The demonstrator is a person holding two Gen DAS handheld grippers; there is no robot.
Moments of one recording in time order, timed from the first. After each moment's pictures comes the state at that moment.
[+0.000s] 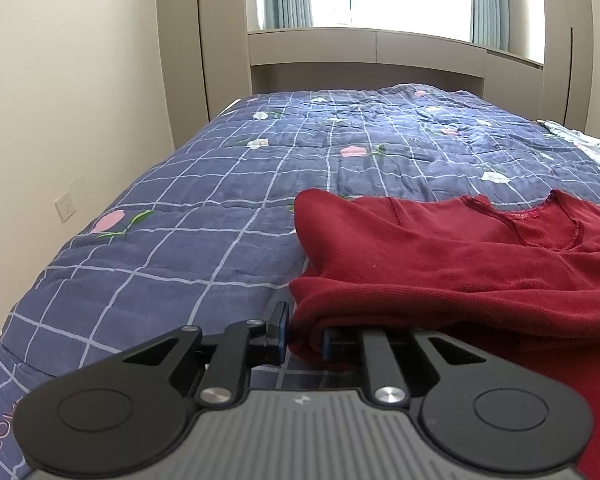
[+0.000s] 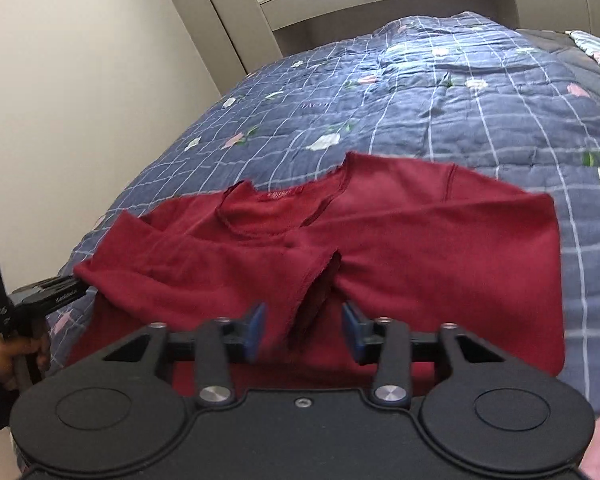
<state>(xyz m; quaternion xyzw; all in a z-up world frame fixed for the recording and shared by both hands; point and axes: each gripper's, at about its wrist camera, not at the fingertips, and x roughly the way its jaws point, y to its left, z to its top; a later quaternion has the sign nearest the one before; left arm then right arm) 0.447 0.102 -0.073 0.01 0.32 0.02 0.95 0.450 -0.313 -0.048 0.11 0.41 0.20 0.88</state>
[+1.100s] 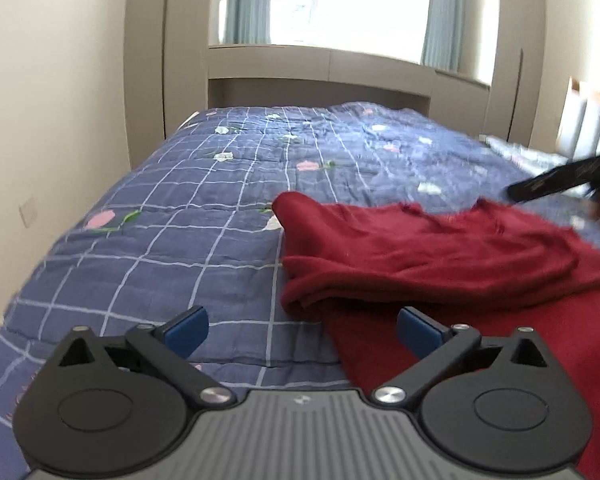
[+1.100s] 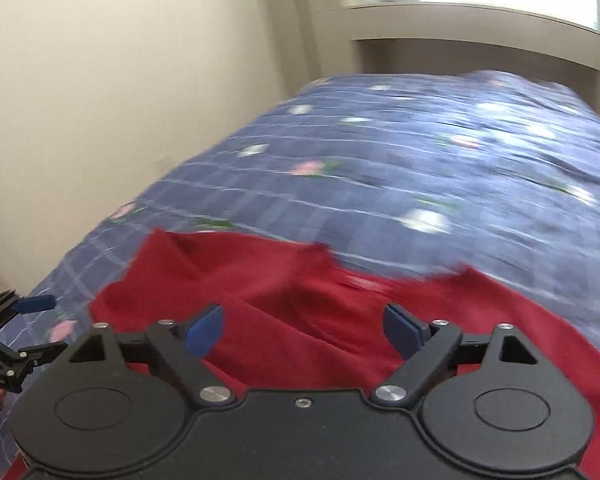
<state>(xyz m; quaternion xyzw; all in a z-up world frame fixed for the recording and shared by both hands) 0.379 0.133 -0.043 -0.03 0.30 -0.07 0.95 0.529 -0.192 -0.015 -0.01 0.37 0.30 0.88</state>
